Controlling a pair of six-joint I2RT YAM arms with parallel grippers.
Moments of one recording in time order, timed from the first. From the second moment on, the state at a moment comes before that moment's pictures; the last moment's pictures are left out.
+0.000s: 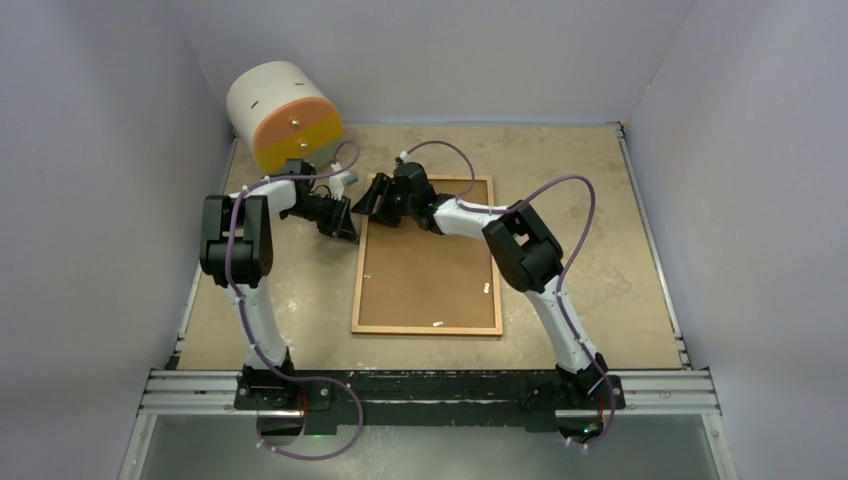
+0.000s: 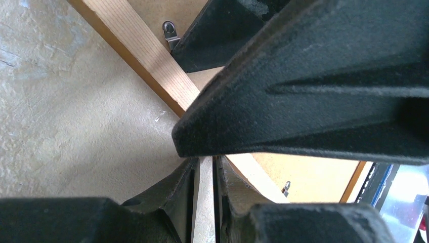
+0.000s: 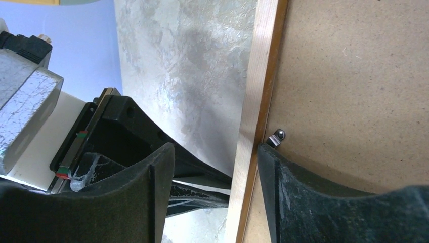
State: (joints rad) left arm -0.01 2.05 1.33 -0.63 0.84 0.43; right arm 0.71 2.36 1.69 0.14 -0.26 1.02
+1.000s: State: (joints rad) left arm -0.13 1.78 1.04 -0.55 0.62 0.64; right arm 0.21 1.94 1.22 -0.11 -0.15 0.74
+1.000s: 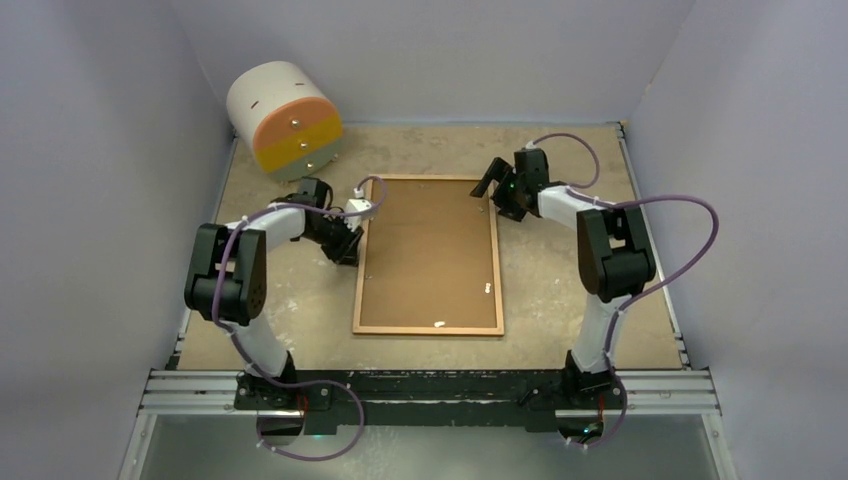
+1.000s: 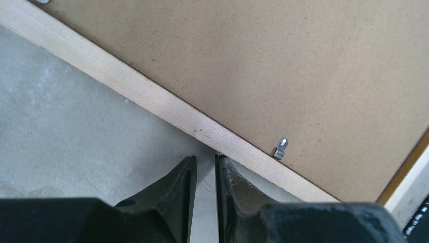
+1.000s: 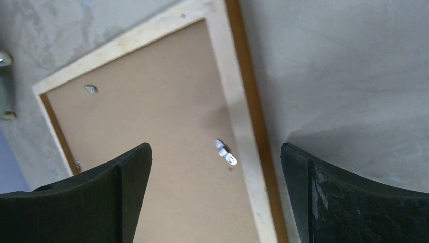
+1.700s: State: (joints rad) left arm -0.72 1.81 1.09 -0.83 0.70 0.68; right arm 0.41 2.31 1.75 -0.09 -0.36 0.68
